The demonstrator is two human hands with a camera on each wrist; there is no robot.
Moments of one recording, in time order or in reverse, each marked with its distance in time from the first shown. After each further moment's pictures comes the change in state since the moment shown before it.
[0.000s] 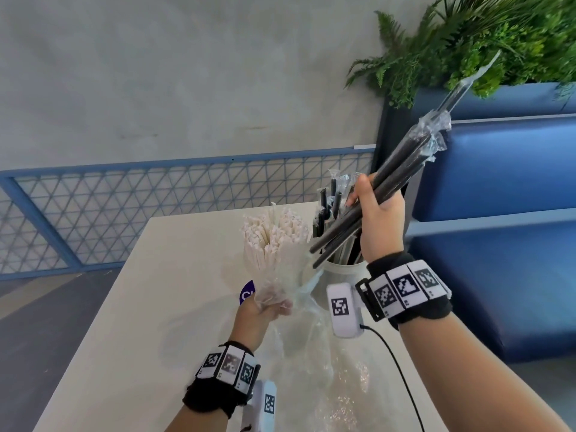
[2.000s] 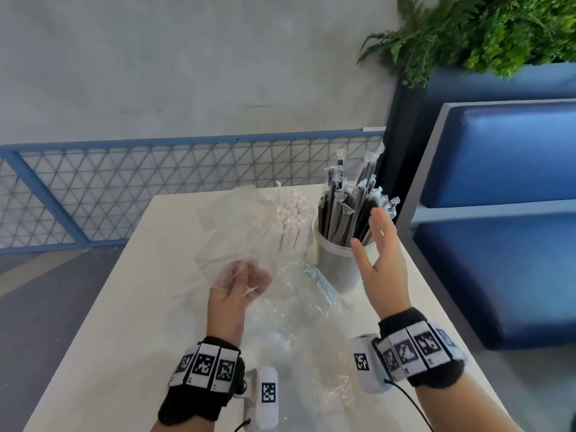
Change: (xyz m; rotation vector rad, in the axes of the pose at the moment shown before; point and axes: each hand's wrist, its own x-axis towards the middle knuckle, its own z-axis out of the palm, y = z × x) left_hand -0.033 0.025 -0.015 -0.309 0.227 0.244; right_hand -0.067 0.071 -0.046 -0.379 -0.214 0.032
